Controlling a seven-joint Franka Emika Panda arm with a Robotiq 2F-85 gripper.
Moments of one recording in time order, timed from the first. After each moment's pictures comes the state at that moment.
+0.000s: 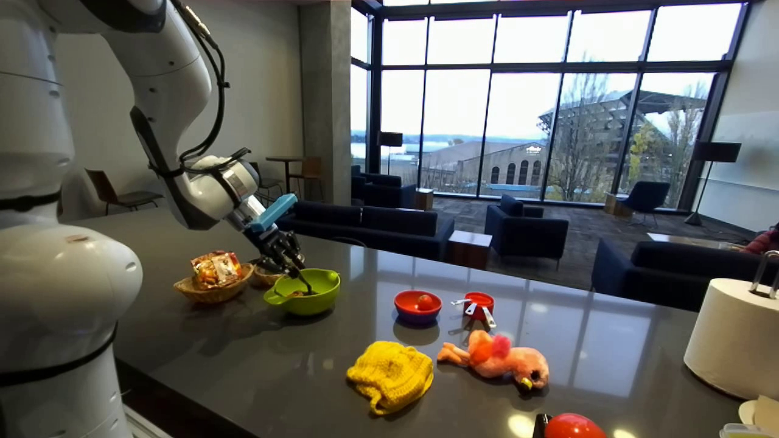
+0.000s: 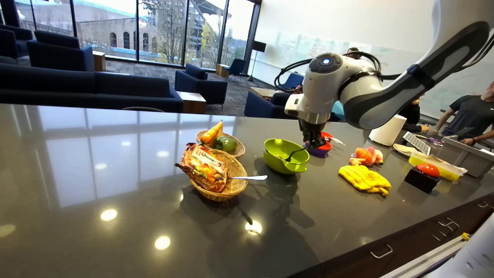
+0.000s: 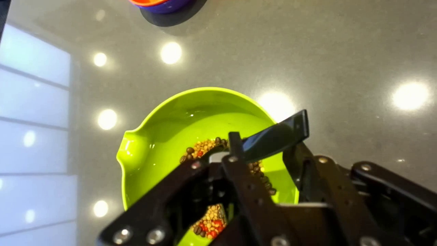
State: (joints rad) arm 0.15 0.03 0.17 -2.48 -1.08 2.42 -0.35
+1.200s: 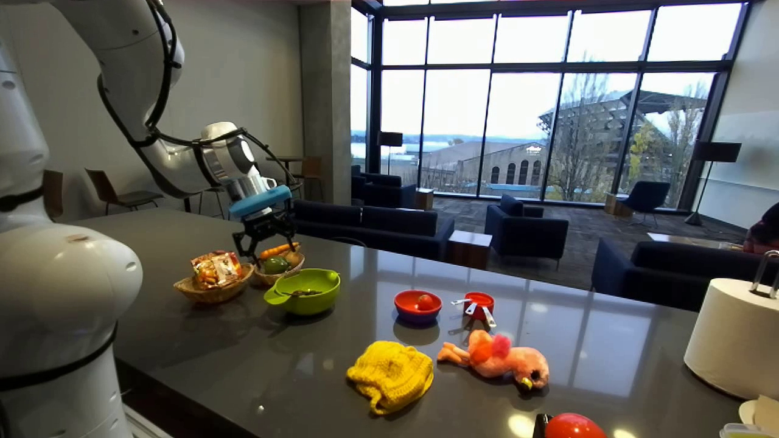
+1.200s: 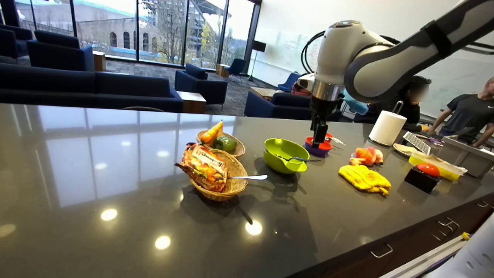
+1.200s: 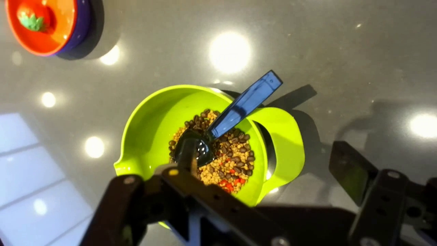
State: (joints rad) arm 0.15 -0.15 0.16 -2.52 -0.48 2.40 -0.32
